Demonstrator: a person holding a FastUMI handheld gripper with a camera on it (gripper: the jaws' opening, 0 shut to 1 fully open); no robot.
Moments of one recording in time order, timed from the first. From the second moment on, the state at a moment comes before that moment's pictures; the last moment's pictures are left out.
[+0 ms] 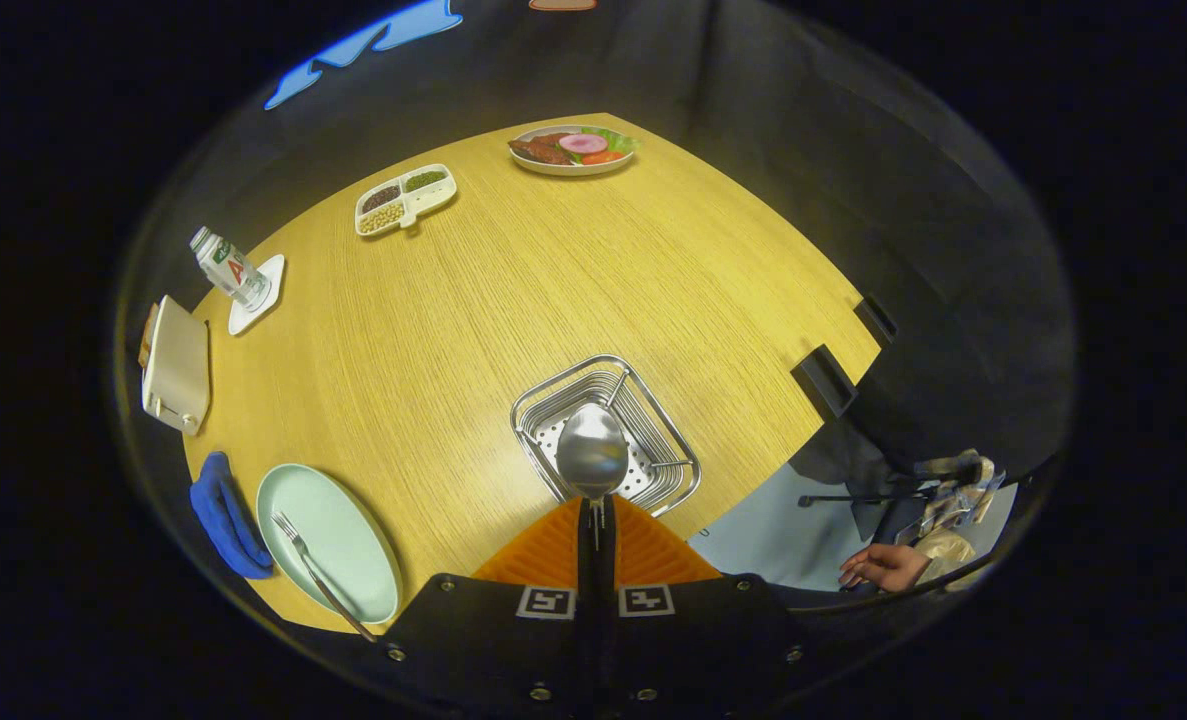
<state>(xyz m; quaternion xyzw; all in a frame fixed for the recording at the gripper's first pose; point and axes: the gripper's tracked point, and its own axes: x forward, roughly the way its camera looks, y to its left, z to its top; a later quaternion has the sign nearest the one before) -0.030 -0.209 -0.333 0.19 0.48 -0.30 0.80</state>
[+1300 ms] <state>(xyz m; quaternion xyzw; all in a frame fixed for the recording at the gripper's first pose) 0.029 -0.065 -0.308 0.04 0.46 -0.15 0.87</state>
